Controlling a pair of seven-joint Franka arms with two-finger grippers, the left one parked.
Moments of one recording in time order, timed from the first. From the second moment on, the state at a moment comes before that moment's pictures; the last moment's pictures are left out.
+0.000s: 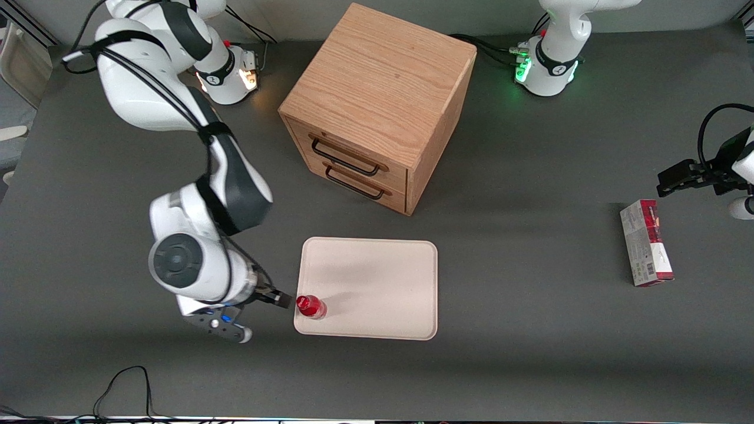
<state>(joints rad) 0.21 0.86 0.20 -0.83 -0.17 1.60 0.67</state>
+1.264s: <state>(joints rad) 0.21 -0.05 -0.09 -1.75 0.01 1.55 0.06</state>
